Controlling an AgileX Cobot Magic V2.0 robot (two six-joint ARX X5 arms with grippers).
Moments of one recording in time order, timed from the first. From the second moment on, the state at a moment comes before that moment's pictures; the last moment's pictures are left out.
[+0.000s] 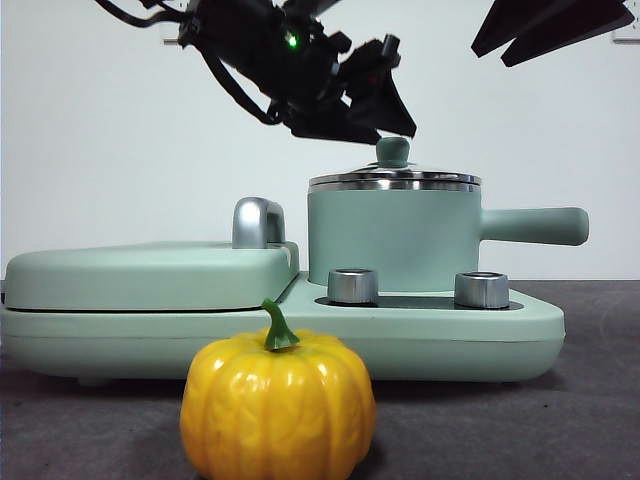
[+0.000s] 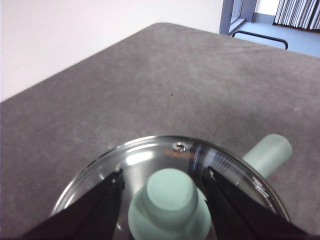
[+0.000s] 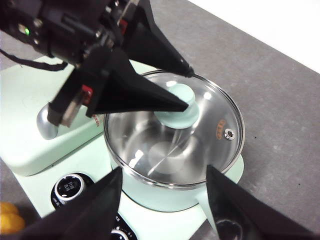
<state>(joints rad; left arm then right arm) -0.66 1.75 1.25 0.19 0.26 0.14 0.36 1.01 0.94 -0.44 -0.33 -0.26</state>
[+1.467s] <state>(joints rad) -0.46 1.34 1.26 -0.26 0.20 0.11 0.38 1.01 0.94 -0.44 -0.33 -0.26</state>
